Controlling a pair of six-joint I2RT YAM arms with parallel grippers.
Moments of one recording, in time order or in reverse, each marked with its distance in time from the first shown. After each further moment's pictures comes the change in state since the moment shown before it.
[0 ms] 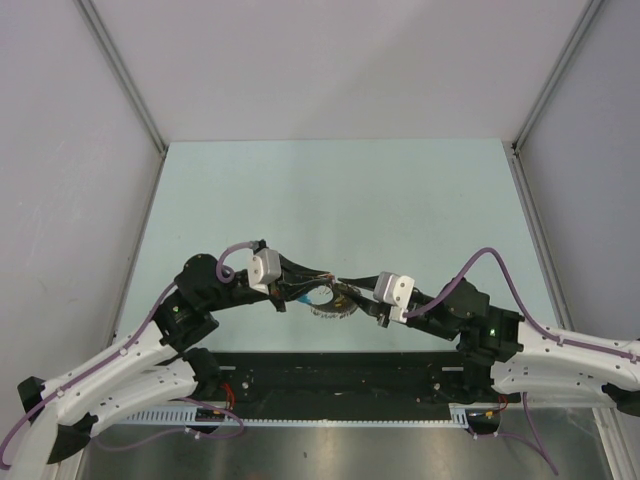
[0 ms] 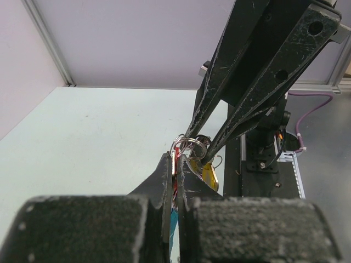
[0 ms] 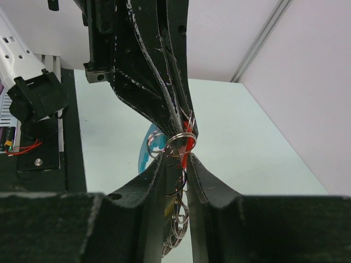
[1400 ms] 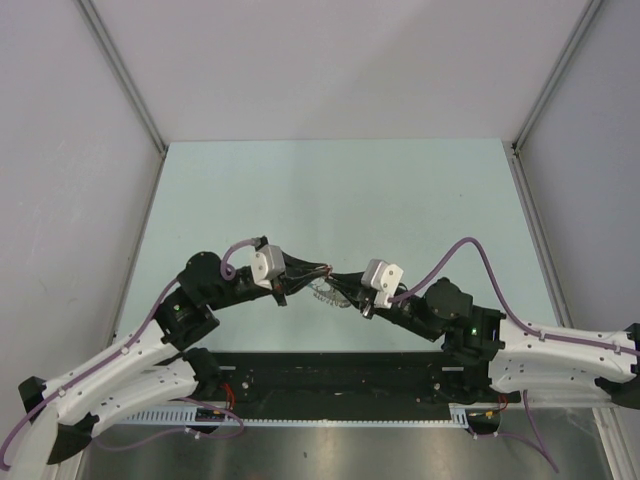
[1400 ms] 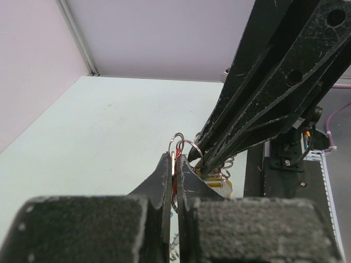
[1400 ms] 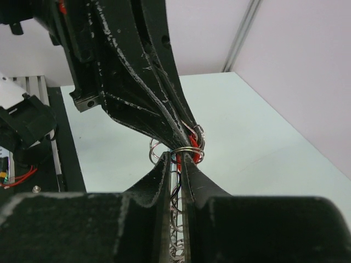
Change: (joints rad) left arm 0.012 0.010 0.000 -0.021 -0.065 0.040; right arm 0.022 0.098 0.000 0.119 0.140 0.092
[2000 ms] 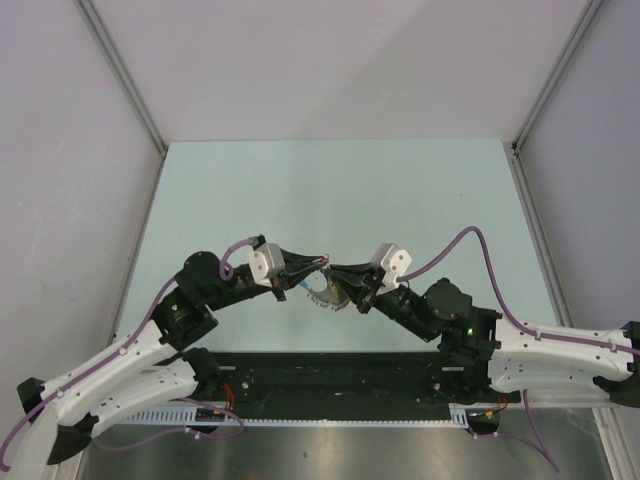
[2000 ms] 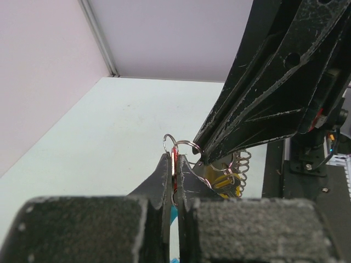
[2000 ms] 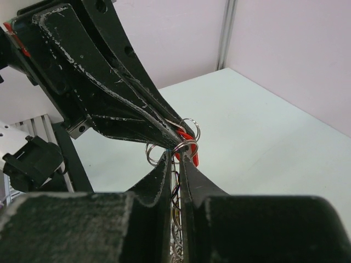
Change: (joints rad) left arm 0.001 -0.006 0.014 -0.011 -0.068 0.049; right arm 0.006 0.023 0.000 0.076 0.134 0.171
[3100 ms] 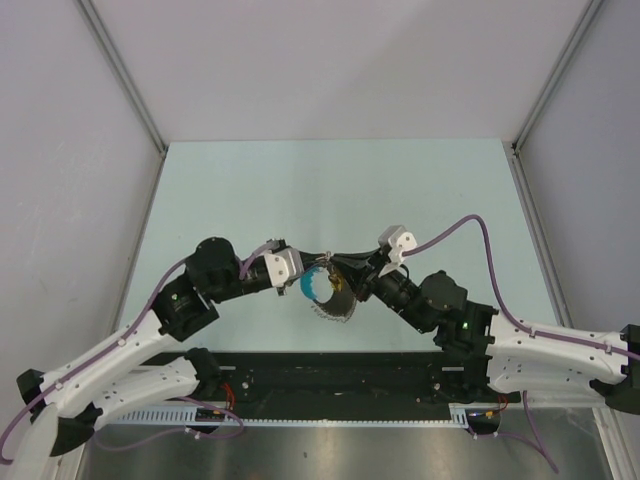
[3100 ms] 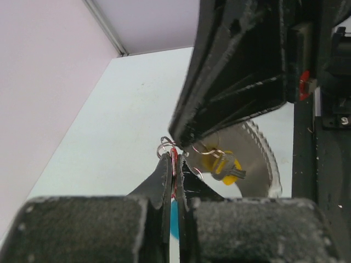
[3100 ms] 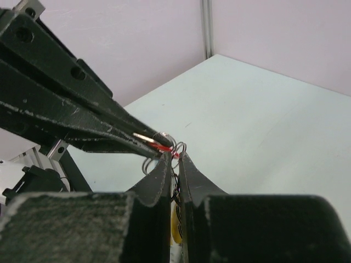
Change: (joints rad) left arm -0.008 0.085 0.132 -0.206 -0.004 0.249; right arm -0.080 0.030 0.000 0.010 0.055 0.194
